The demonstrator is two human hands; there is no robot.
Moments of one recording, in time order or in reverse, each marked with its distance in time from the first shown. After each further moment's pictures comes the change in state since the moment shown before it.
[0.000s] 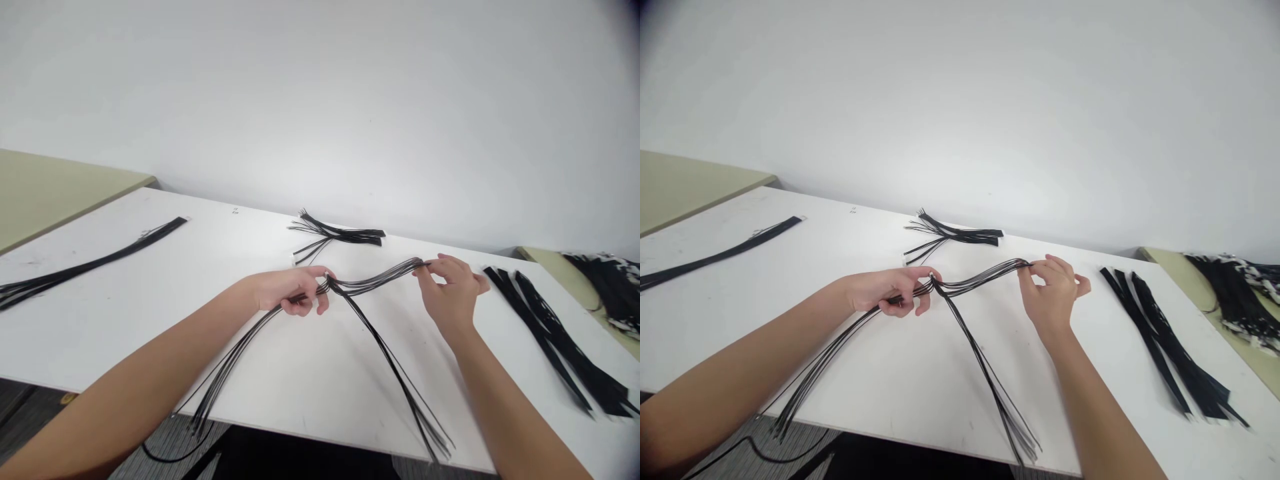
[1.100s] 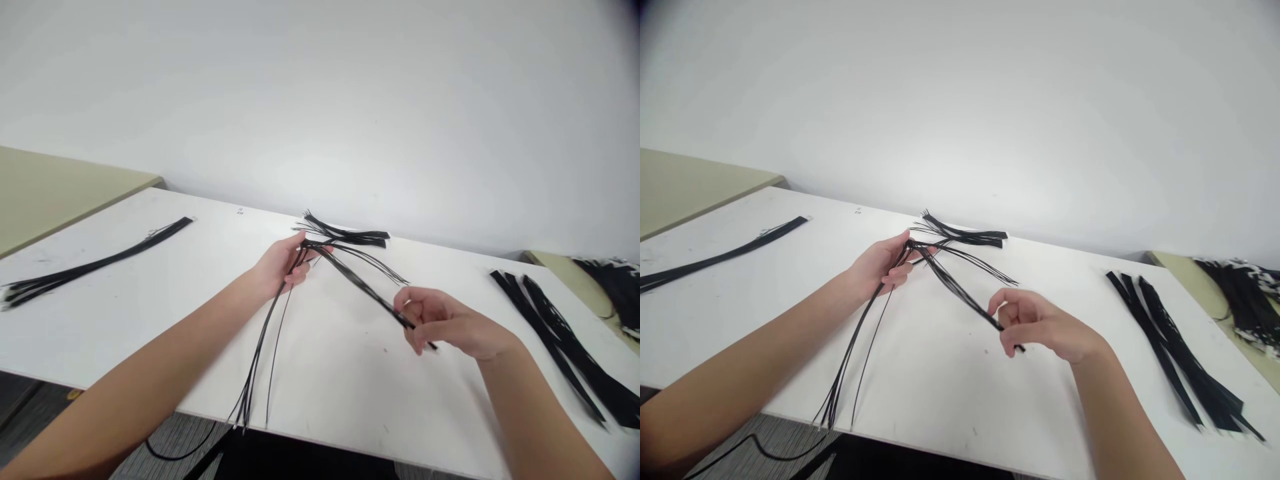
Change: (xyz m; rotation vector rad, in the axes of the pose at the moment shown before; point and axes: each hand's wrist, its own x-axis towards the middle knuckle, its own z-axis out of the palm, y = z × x) left_hand 0.002 0.015 -0.002 -0.537 0.510 0.218; right_hand 0.009 -0.012 -0.042 0.933 -1.446 0.438
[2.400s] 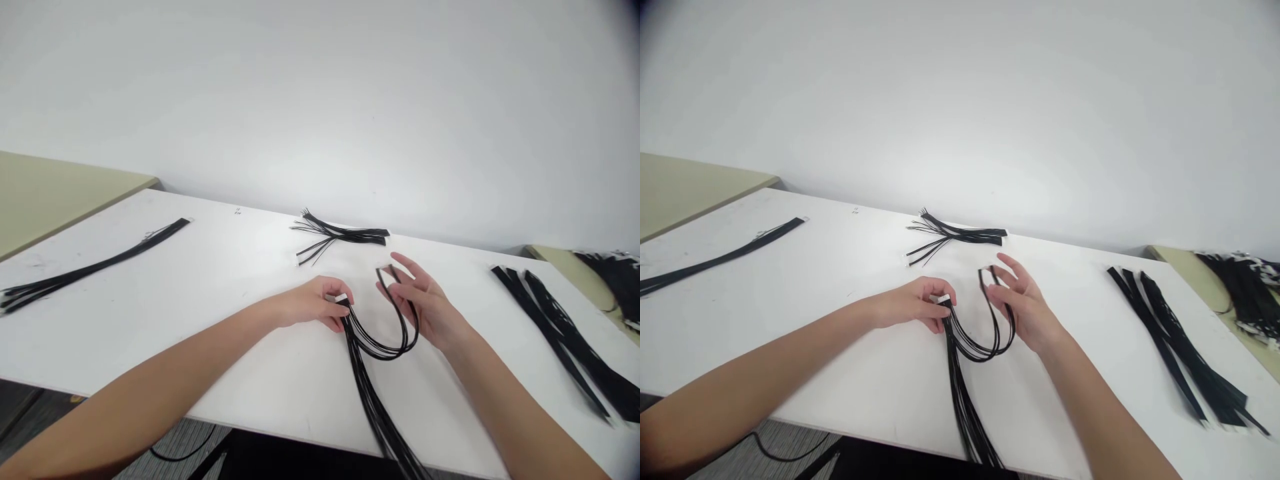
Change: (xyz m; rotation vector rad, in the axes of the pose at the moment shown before) left_hand 0.009 -0.051 0.005 0.603 -0.426 -0.027; right_hand 0.041 0.012 0.022 0.456 0.551 -0.228
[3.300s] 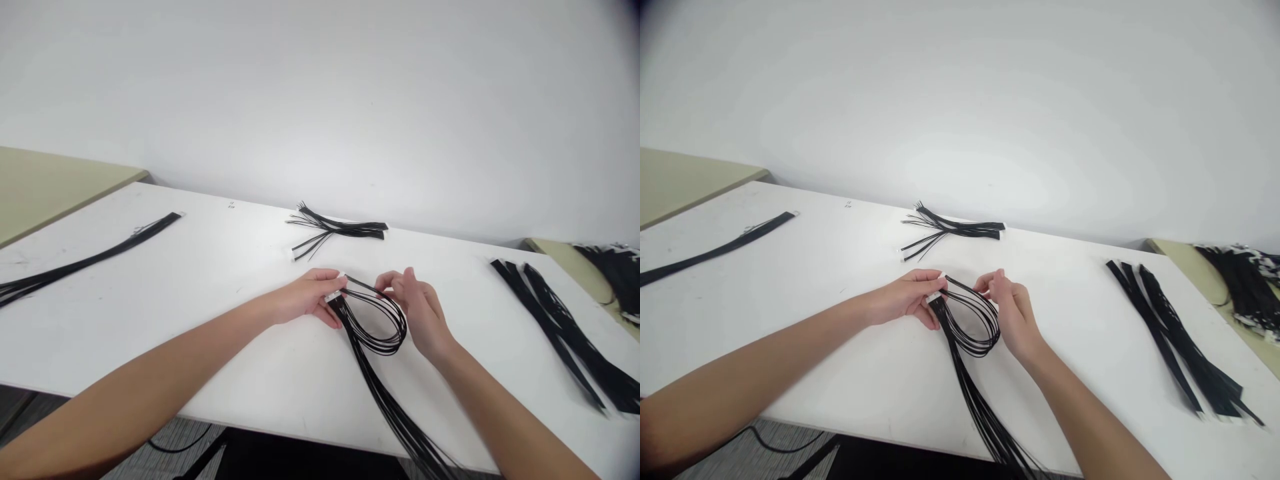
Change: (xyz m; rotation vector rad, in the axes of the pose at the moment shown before) left_hand 0.009 -0.005 0.001 -0.230 0.071 -0.007; right_hand -0.008 0.016 0.015 -0.480 0.080 -0.282
